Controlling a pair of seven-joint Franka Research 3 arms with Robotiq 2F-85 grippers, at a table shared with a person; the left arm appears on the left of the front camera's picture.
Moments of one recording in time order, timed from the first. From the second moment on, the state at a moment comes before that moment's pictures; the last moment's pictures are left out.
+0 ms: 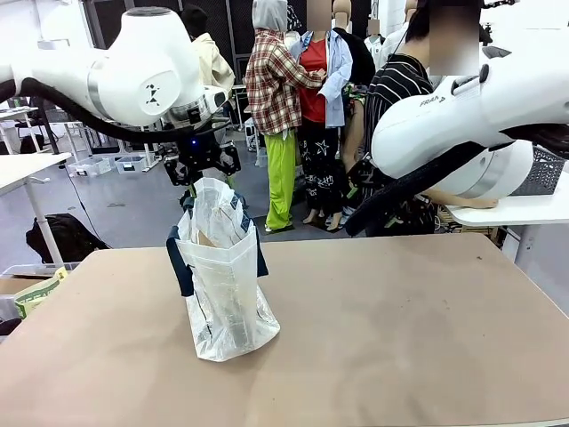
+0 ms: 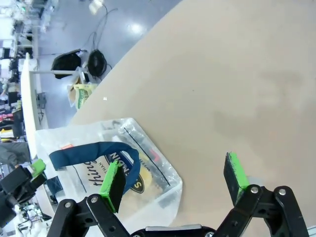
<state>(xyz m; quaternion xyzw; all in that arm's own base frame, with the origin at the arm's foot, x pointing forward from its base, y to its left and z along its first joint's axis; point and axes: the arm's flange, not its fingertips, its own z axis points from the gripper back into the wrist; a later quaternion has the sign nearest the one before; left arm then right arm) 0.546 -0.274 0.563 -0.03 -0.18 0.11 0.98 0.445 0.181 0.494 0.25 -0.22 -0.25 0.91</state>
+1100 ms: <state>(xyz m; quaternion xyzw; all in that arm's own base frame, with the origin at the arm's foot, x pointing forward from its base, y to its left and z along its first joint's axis) 0.543 -0.259 0.568 -0.02 -0.17 0.14 0.98 0.452 0.220 0.497 0.23 -0.23 -0.19 0.93</state>
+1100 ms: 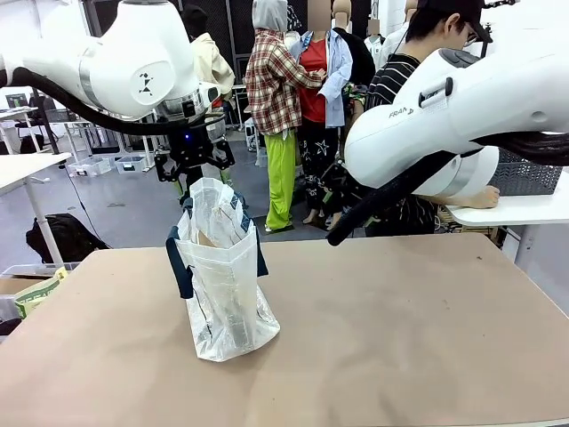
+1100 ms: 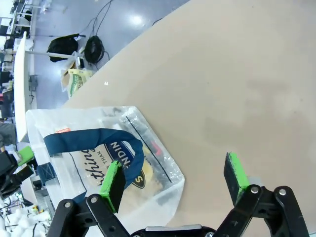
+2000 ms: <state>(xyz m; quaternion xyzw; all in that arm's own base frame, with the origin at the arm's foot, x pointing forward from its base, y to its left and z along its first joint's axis) 0.554 -0.270 0.540 -0.08 -0.13 0.11 0.98 0.454 0.219 0.496 0.23 -0.23 -0.20 0.93</state>
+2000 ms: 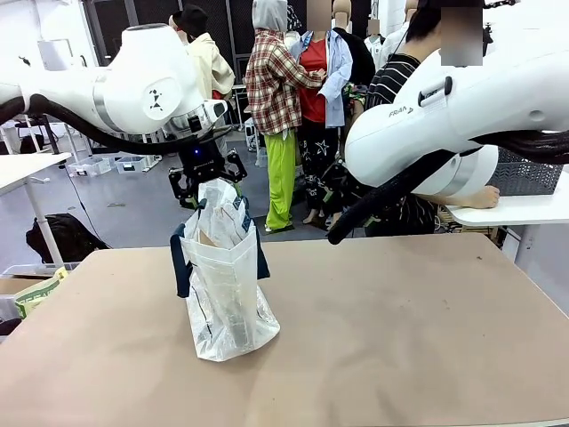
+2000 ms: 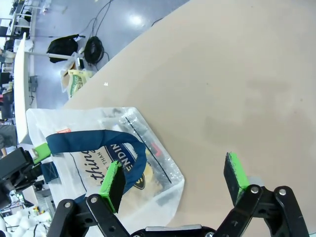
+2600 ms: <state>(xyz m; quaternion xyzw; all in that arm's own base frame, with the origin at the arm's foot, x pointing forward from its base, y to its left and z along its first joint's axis) 0.559 -0.281 0.527 -0.11 -0.11 0.09 0.98 0.453 0.218 0.495 0.23 -0.23 -0.20 0.93</state>
